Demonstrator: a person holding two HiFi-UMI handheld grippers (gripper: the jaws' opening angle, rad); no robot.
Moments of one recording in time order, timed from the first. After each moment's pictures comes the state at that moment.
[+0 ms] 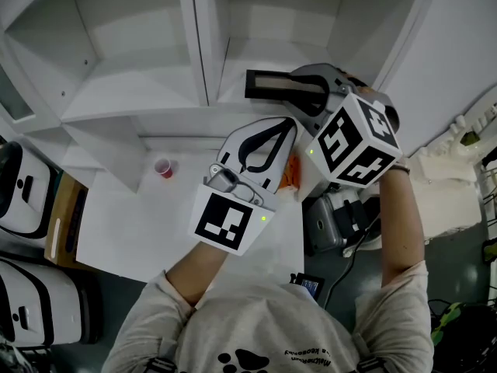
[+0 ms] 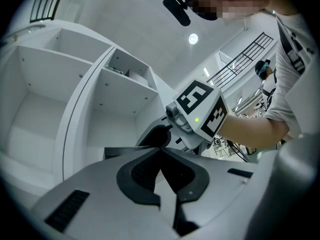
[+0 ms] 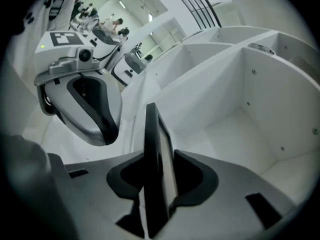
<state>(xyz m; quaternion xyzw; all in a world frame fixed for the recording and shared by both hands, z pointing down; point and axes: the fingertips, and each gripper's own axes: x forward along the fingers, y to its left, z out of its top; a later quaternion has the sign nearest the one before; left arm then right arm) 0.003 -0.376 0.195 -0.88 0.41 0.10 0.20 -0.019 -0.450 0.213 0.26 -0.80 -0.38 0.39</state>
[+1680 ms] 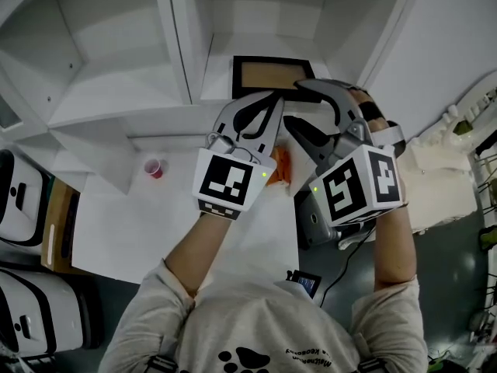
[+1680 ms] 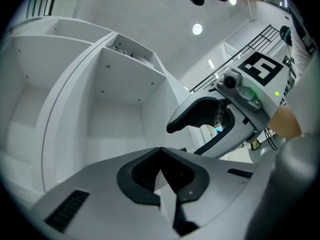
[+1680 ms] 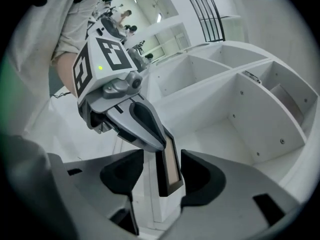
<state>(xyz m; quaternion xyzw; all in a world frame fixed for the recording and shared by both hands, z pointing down) 0.009 -0.434 0.212 -0.88 0.44 0.04 0.16 0.010 -0.413 0.215 0.30 -0.76 -0.45 0.37</state>
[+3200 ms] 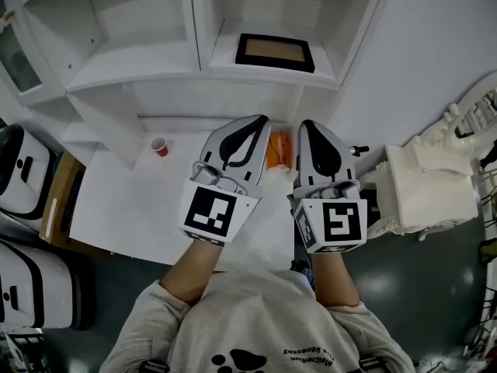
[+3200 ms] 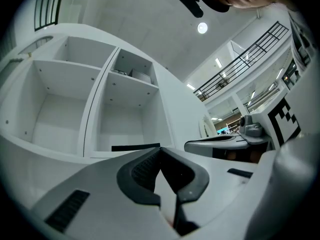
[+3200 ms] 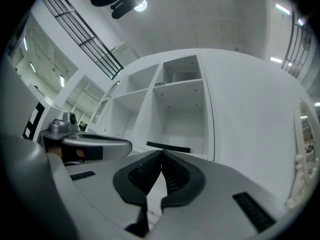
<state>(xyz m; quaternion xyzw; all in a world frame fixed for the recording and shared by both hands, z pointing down) 0.002 -0.314 0.243 -0.86 0.48 0.05 0.14 0.062 -0.319 0.246 0.52 -0.84 -0.14 -0.05</state>
